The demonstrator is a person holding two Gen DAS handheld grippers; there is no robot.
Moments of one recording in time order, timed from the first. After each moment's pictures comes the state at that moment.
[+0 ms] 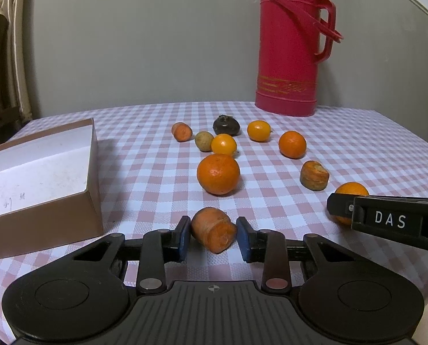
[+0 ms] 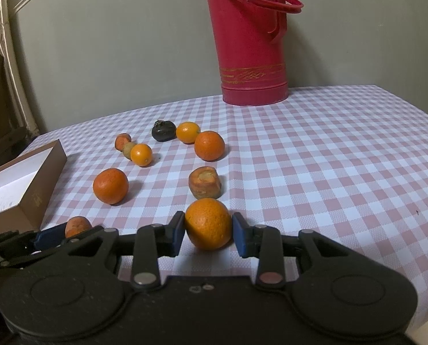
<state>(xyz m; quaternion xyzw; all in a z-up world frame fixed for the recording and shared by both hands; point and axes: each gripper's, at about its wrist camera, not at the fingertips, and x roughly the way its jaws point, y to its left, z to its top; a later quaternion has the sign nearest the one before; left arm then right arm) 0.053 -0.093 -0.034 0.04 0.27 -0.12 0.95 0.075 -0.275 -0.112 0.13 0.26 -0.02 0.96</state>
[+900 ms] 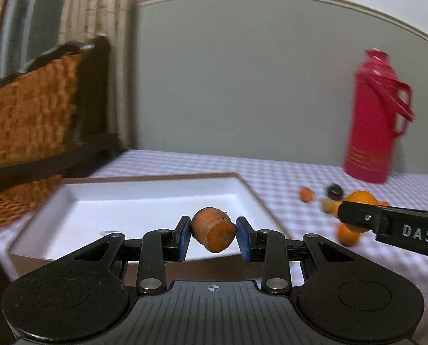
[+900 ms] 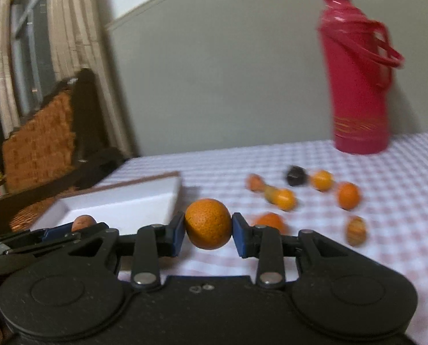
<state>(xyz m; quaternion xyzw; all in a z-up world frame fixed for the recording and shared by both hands) 0.023 0.061 0.021 -0.01 0.18 0.02 0.98 0.074 -0.165 -0.059 0.11 0.15 0.16 0.97</state>
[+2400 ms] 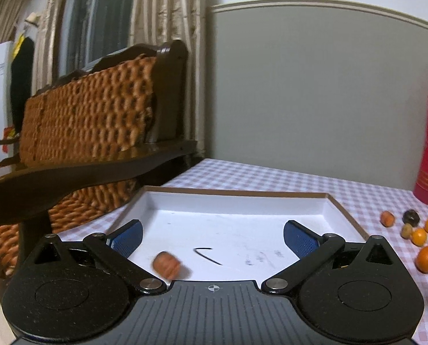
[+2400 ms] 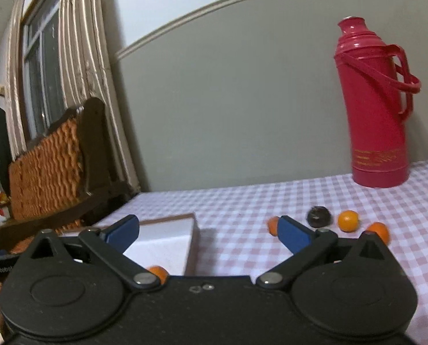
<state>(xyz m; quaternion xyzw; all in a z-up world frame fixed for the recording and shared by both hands) 0.036 0.116 0.015 -0.01 0.16 0.14 0.98 0.092 -0.167 -0.053 0.12 0.10 0.14 0.98</state>
